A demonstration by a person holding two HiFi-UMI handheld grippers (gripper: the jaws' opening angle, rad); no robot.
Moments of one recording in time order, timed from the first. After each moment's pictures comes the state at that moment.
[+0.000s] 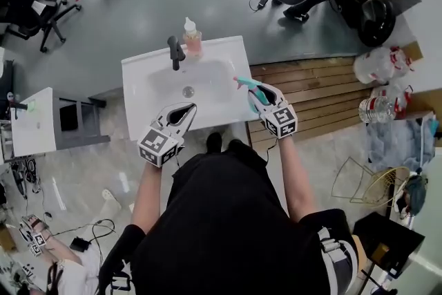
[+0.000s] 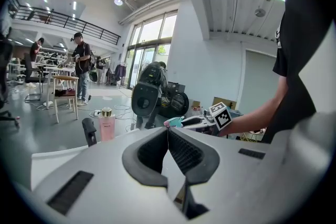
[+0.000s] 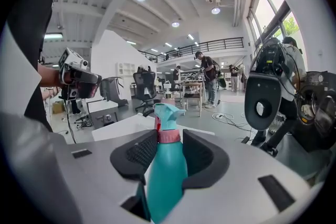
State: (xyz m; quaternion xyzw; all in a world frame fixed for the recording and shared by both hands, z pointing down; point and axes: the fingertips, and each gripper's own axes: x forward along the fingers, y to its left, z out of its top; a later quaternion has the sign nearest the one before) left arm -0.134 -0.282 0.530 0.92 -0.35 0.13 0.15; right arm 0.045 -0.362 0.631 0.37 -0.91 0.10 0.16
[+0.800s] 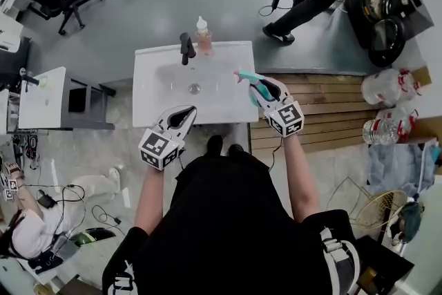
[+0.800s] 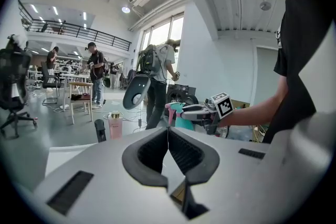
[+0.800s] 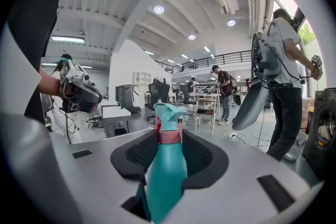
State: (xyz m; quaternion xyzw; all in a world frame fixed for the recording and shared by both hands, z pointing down) left arm -0.116 -0.230 0.499 0.89 -0.43 0.12 0.14; right arm 0.043 -0.349 0.542 0.30 -0.95 0.03 0.12
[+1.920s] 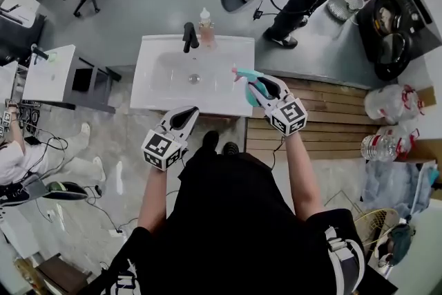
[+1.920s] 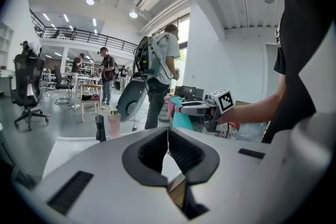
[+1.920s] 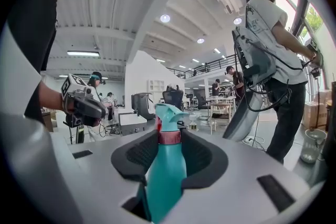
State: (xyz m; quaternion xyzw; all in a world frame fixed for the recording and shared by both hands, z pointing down) left arm -0.042 -0.176 0.502 0.85 -0.49 0.11 0.14; right arm 0.086 -0.311 0.519 0.21 -0.97 0.04 0.08
